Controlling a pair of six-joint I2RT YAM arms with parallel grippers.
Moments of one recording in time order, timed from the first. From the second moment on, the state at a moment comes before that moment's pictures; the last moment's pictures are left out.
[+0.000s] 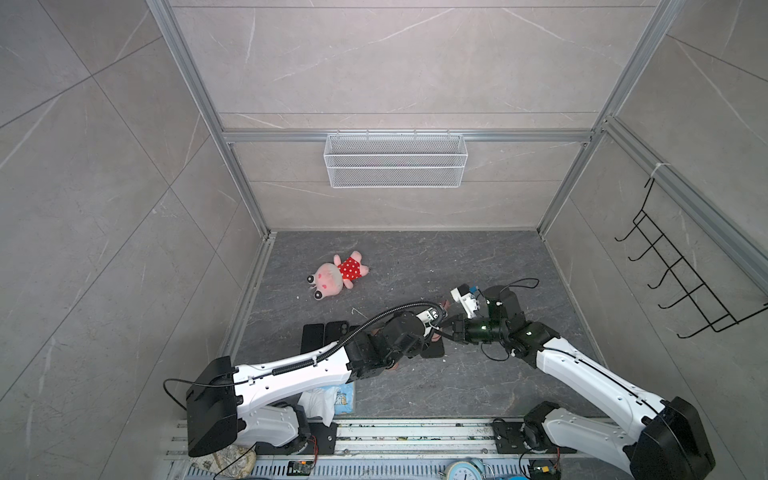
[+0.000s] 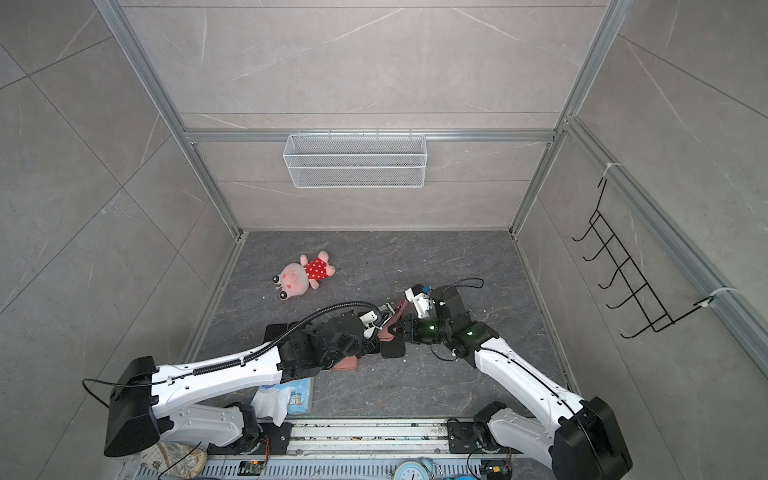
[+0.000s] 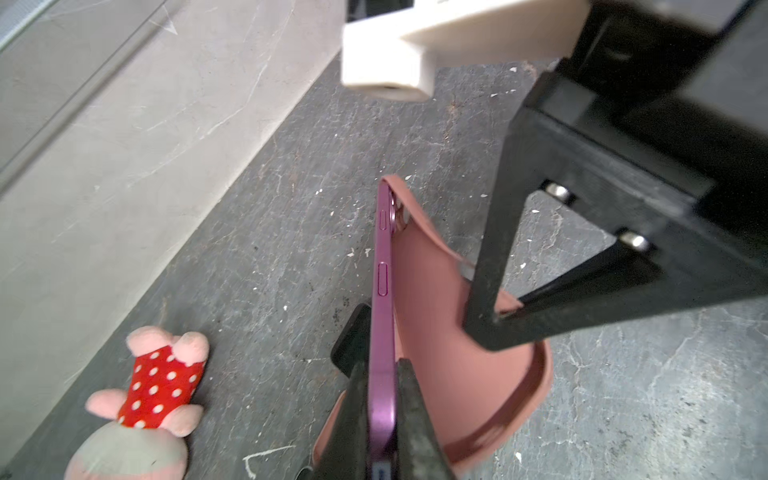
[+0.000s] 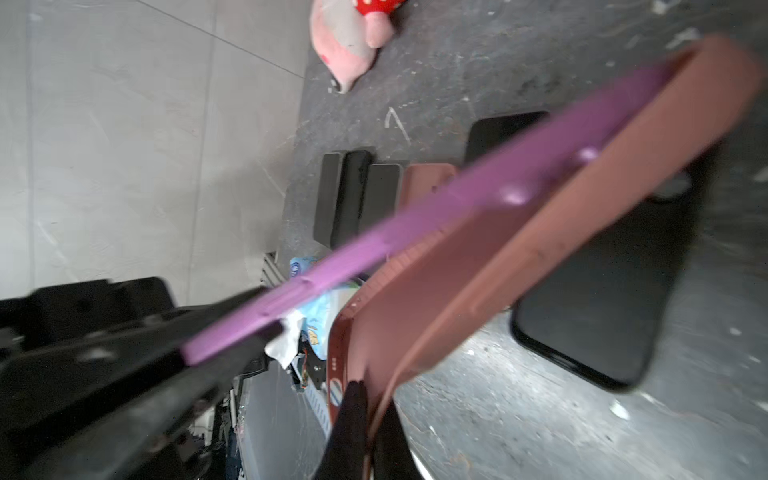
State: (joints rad) left arm -1.19 1.31 0.97 -0.25 -0.46 0.18; right arm 0.49 1.11 0.69 -0.31 -0.62 0.68
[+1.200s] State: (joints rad) left arm -1.44 2.22 1.92 -1.02 -0.81 -0.06; right arm -0.27 1.13 0.95 -0.89 -0.43 0.26
